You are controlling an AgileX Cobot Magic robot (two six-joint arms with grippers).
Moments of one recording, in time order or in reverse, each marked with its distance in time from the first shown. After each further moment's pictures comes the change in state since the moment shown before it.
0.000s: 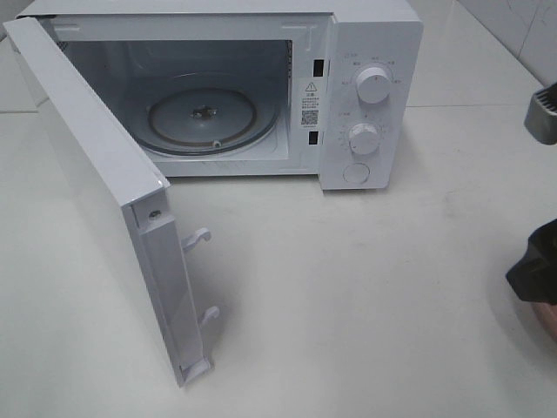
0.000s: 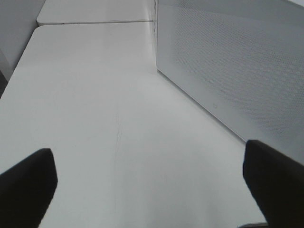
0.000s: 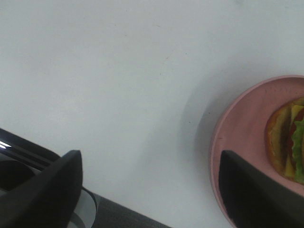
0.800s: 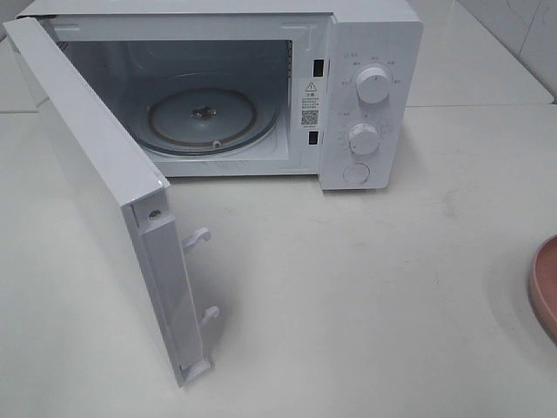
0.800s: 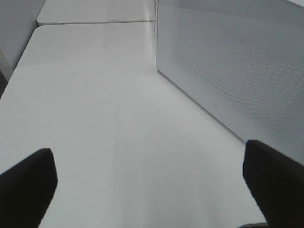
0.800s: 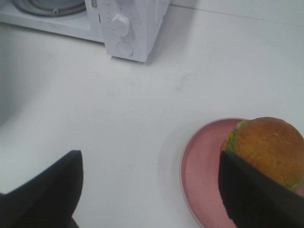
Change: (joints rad) left arm 0.000 0.000 0.000 0.000 0.000 0.000; right arm -0.222 -0.663 0.009 0.097 0.088 -0.084
